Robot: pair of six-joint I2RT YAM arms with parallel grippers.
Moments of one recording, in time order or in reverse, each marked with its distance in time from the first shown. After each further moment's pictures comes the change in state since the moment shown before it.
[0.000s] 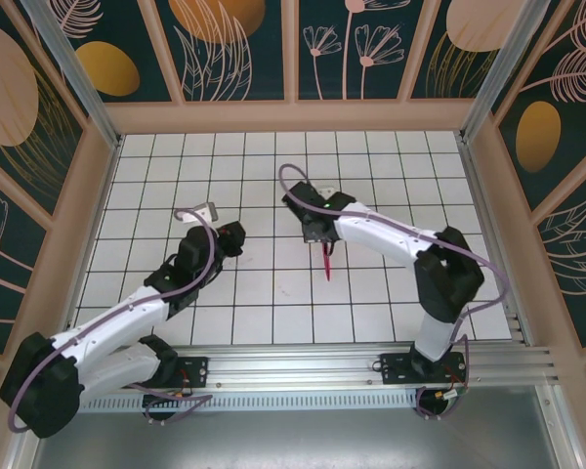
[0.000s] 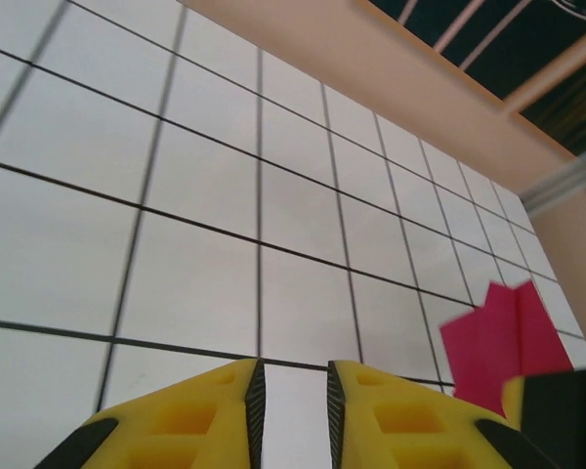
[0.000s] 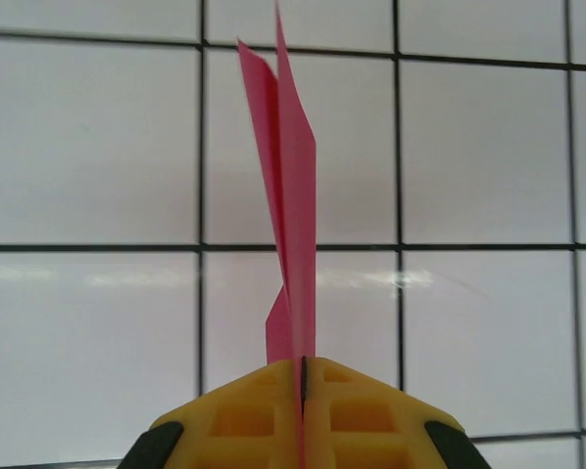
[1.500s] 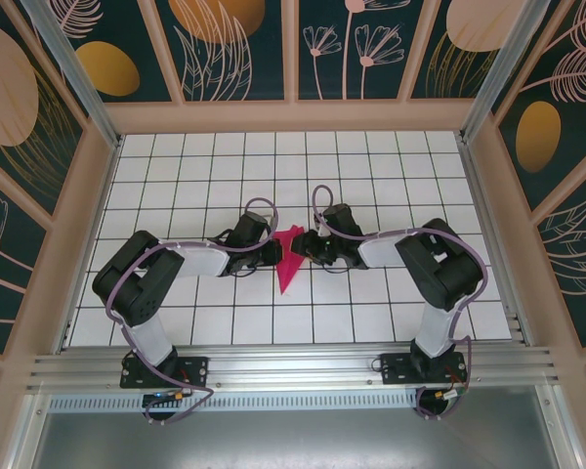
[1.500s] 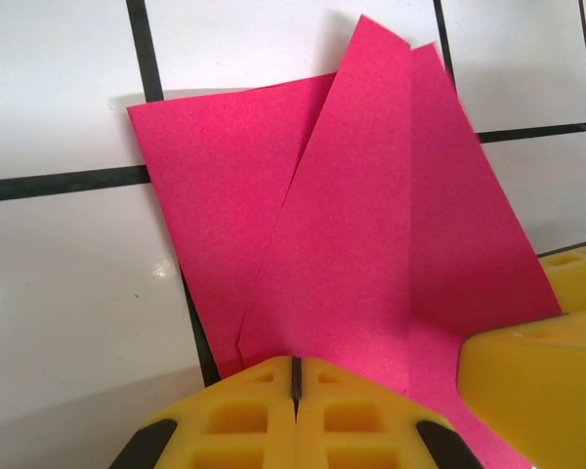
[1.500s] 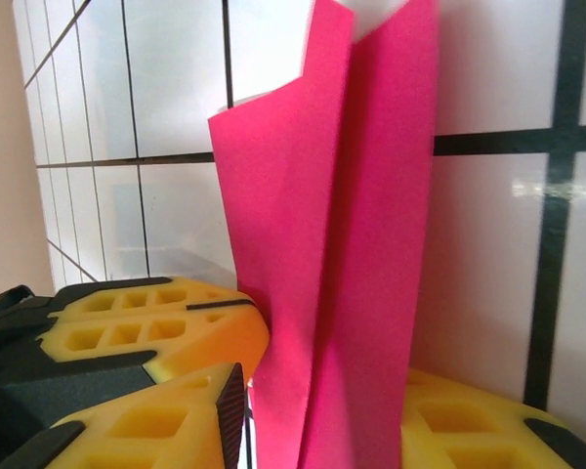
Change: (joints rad) left arm 0.000 0.770 0.277 0.029 0.482 0.145; right arm -0.217 0.027 -0.591 1.160 -0.961 0.235
